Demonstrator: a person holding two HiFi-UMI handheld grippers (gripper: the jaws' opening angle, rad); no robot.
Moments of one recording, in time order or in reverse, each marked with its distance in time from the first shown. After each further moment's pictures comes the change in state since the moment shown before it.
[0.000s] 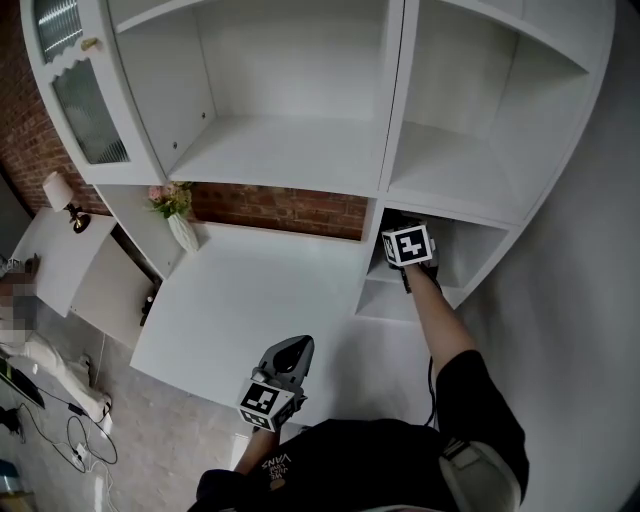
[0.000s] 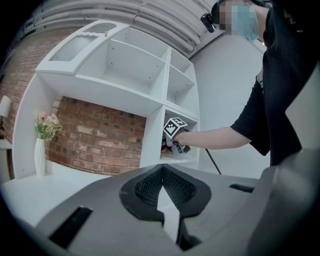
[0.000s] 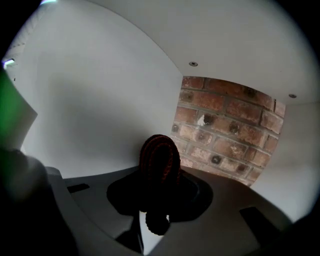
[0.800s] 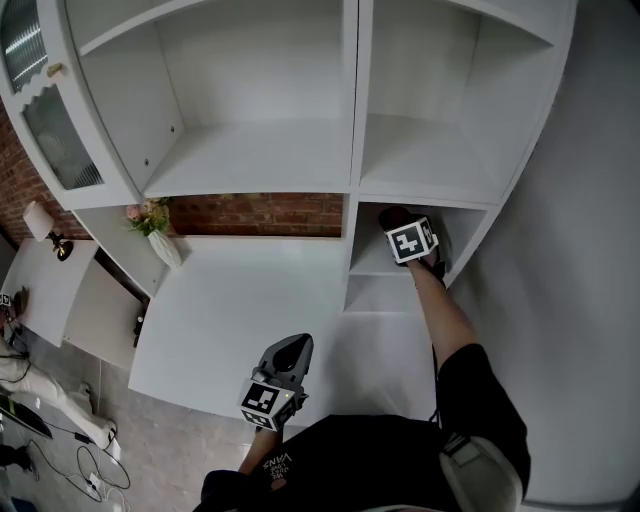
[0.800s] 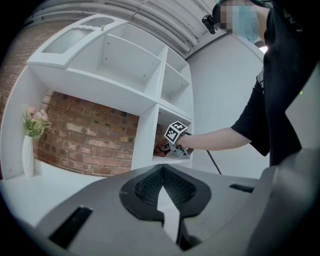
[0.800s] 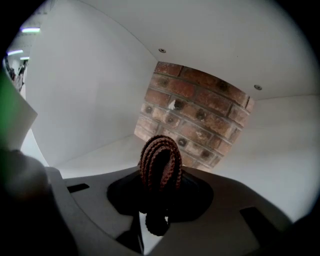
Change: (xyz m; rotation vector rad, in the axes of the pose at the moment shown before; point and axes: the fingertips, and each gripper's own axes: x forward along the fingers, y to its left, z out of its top) left arm 0.013 -0.010 0.001 0.000 -0.001 -0.092; right arm -0.029 -0.066 -0.045 -0.068 0.135 -0.219
